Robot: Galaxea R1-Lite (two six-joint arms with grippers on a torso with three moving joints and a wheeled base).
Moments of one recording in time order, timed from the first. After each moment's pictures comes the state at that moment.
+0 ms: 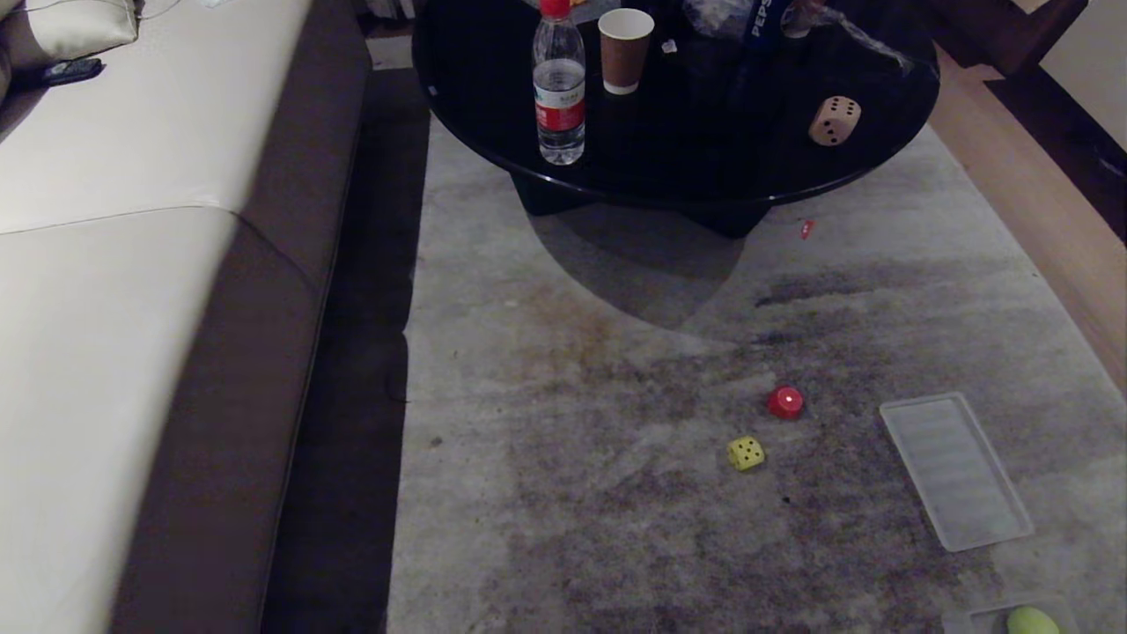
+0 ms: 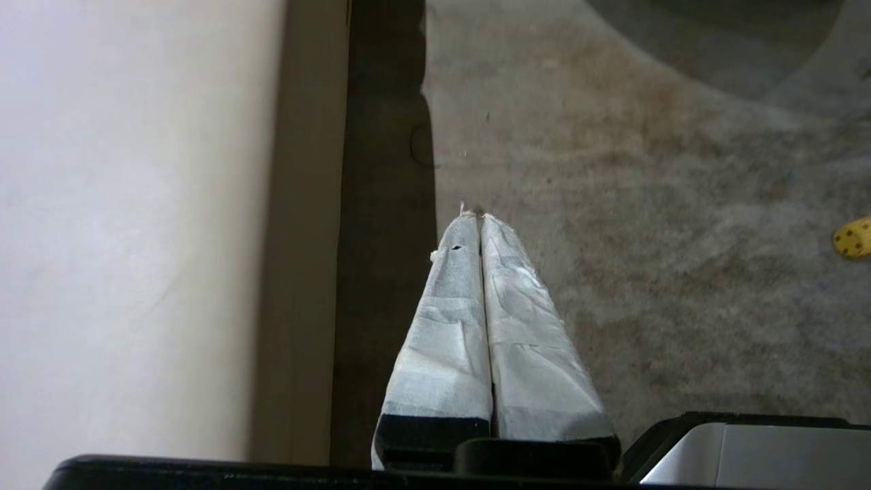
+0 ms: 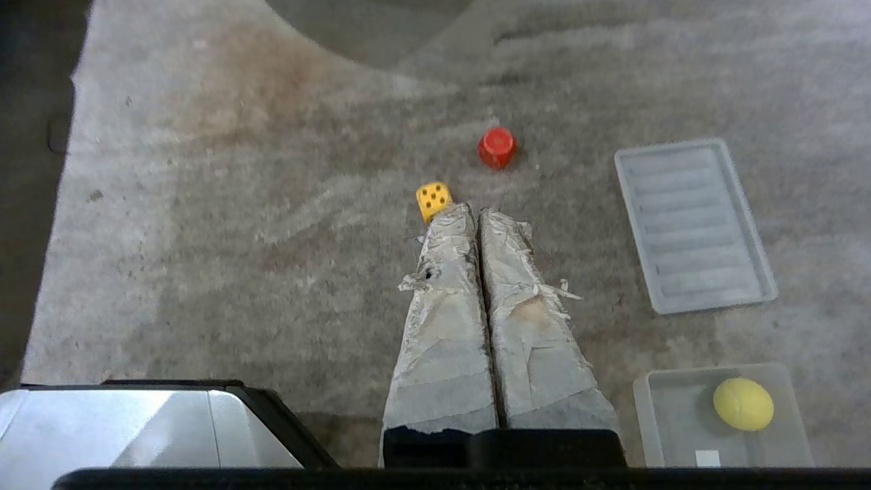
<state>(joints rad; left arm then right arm) 0.00 0.00 0.00 0.00 0.01 0.02 0.01 0.00 0.00 -0.02 0.01 0.00</state>
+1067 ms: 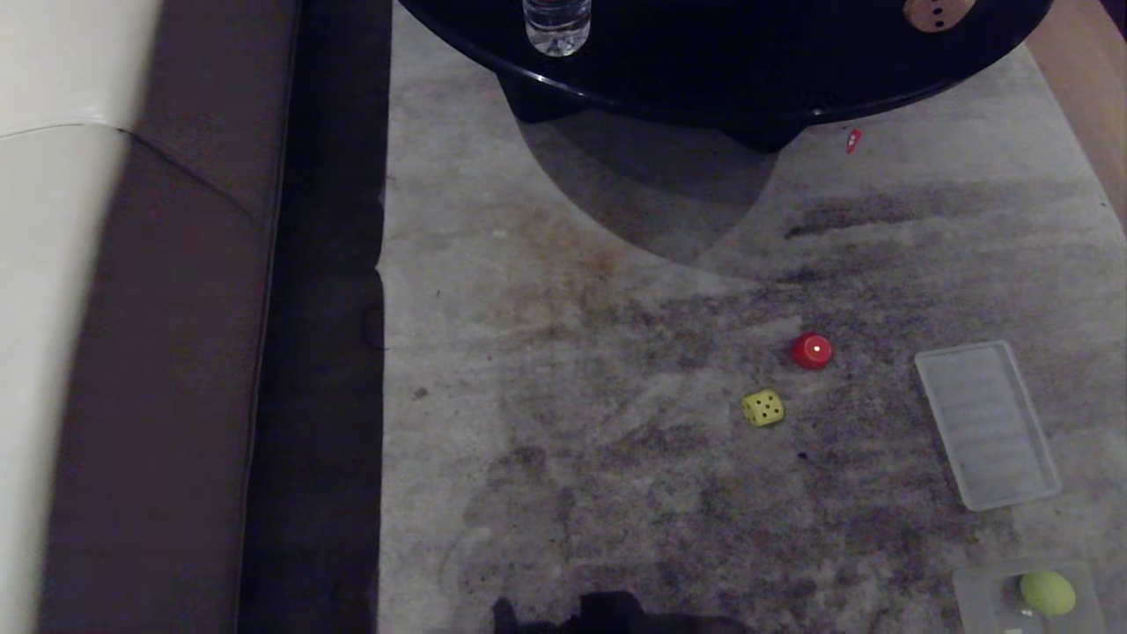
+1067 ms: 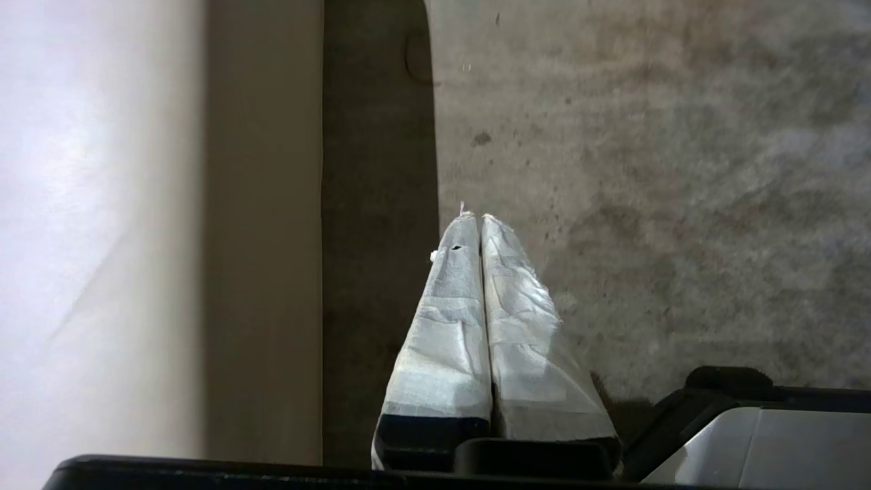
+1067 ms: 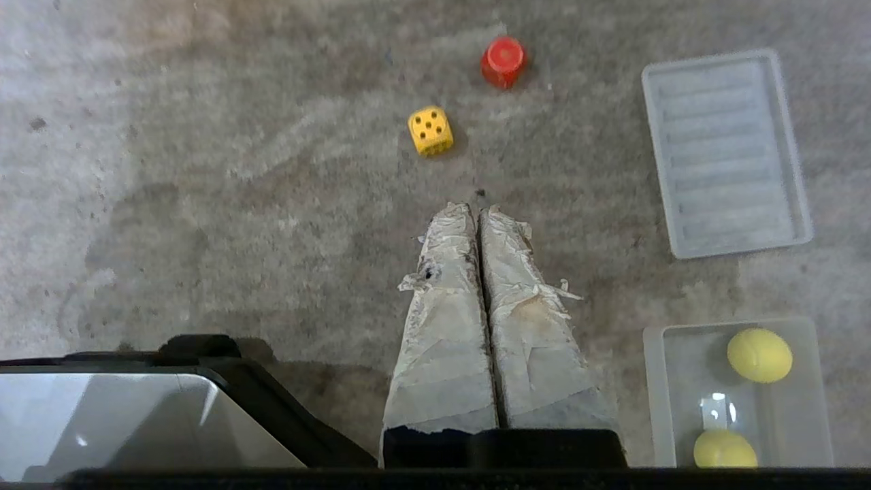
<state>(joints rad) 0.00 0.00 0.00 0.00 0.02 0.02 0.01 0.00 0.00 -0.02 0.01 0.00</state>
